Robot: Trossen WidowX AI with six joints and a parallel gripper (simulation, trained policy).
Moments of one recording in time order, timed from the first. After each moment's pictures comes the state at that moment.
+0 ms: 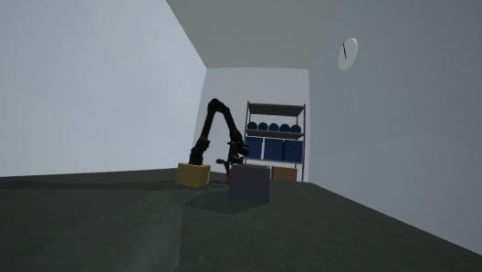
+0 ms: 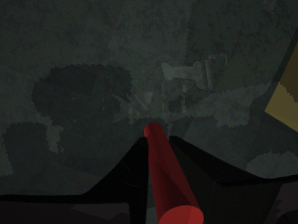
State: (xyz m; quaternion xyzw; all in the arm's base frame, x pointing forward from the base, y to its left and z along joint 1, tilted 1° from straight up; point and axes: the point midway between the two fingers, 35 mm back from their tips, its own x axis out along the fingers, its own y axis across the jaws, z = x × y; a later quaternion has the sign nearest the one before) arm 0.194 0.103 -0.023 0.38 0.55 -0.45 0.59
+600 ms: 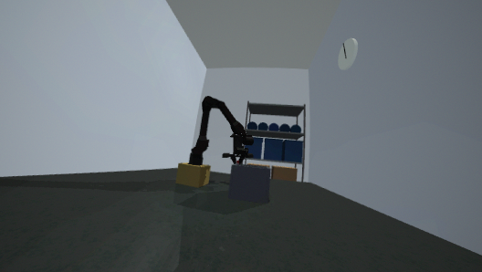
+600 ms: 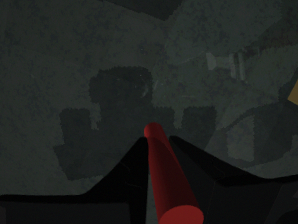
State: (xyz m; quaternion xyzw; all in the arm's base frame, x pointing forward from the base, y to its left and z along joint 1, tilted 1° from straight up) arm 0.234 0.108 0.033 0.46 0.51 -0.41 0.60
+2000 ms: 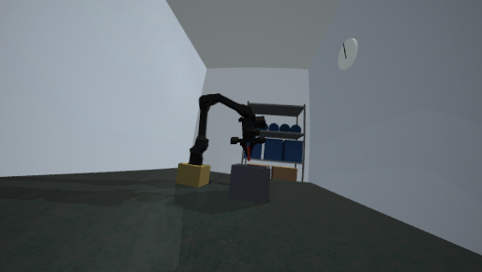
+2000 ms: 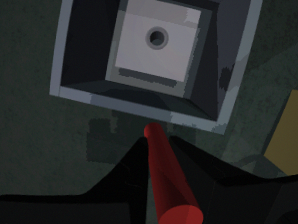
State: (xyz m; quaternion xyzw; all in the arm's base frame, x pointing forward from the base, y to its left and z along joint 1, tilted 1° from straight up) arm 0.284 -0.011 0.124 0.47 0.45 -0.45 0.61
